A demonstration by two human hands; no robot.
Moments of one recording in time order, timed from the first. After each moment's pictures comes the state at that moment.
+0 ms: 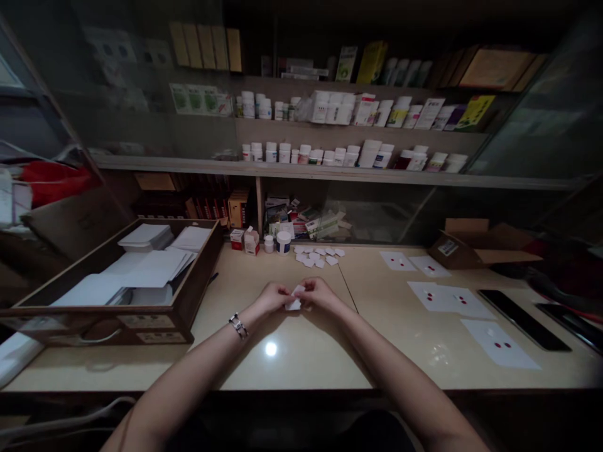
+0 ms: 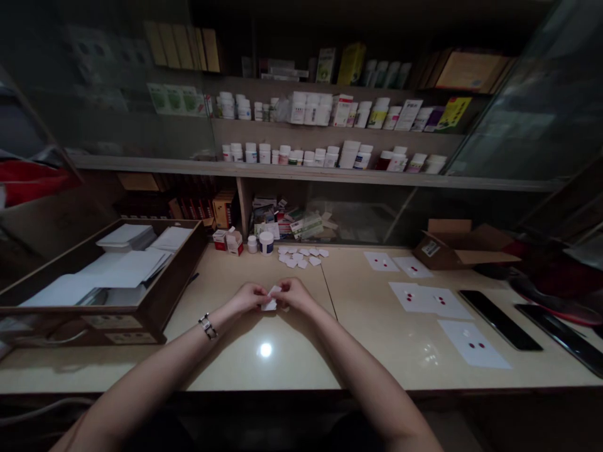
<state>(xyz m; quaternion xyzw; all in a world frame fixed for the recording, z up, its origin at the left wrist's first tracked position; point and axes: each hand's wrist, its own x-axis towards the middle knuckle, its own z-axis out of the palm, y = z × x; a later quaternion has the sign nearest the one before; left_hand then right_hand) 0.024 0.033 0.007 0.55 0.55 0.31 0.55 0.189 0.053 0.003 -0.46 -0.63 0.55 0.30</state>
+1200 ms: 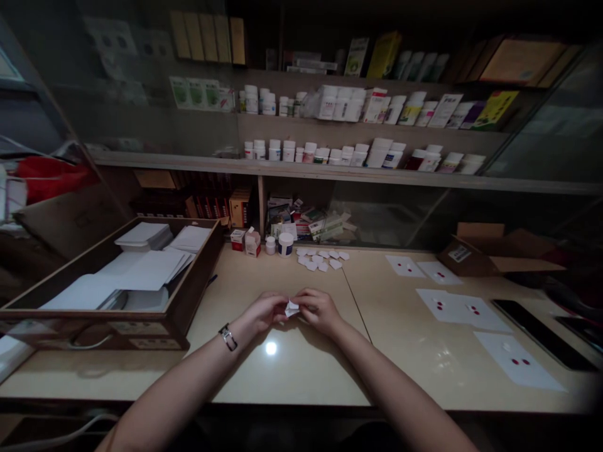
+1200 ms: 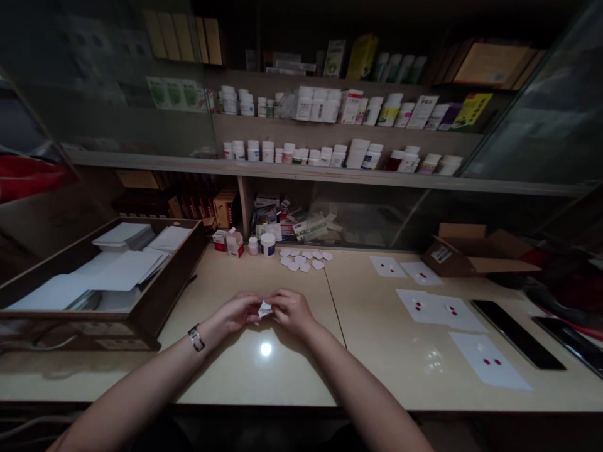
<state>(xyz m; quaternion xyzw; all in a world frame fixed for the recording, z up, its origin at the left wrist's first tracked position) 0.013 0.023 0.010 0.28 0.47 0.38 0.74 0.191 0.032 0.000 -0.32 -0.84 0.21 0.39</state>
